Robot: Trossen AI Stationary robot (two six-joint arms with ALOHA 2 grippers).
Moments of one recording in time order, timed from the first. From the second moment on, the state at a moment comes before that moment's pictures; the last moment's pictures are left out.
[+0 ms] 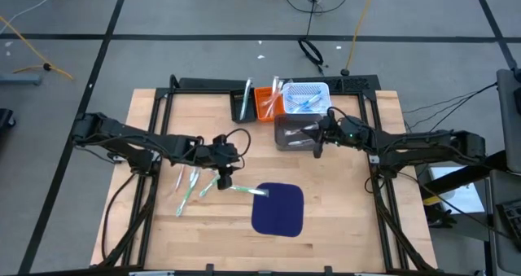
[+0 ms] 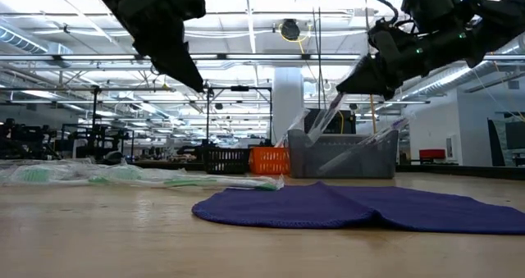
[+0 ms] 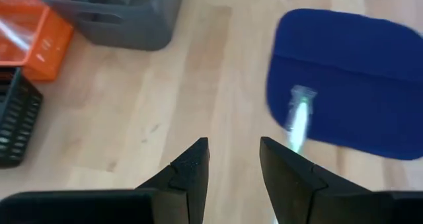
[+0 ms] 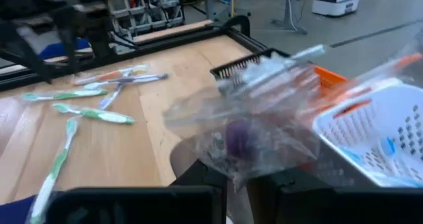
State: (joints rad) left arm -0.12 1.35 0.88 -0.35 -0.17 -0.20; right arm -0.30 1.02 0.34 0.43 0.05 0.14
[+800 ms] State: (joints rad) left arm -0.17 1.35 0.88 -0.34 -0.18 -0.25; right arm -0.33 1.16 0.22 0.84 0.13 0.11
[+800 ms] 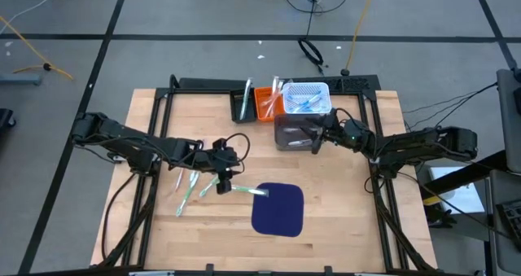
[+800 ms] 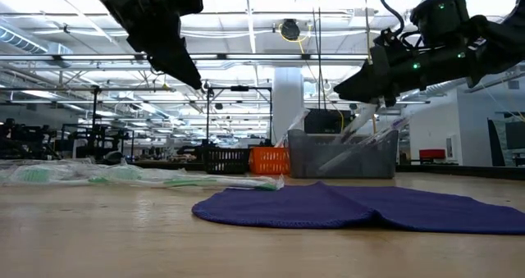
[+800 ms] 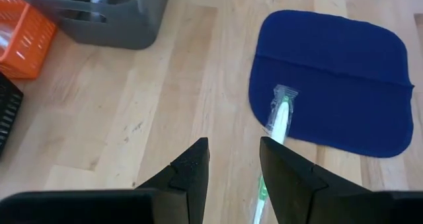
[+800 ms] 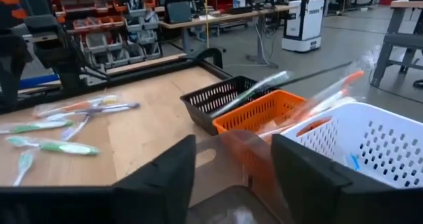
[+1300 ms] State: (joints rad) left arm -0.26 1.44 0.88 -0.31 -0.09 -0.30; right arm -0.30 1.03 0.22 0.89 0.12 0.06
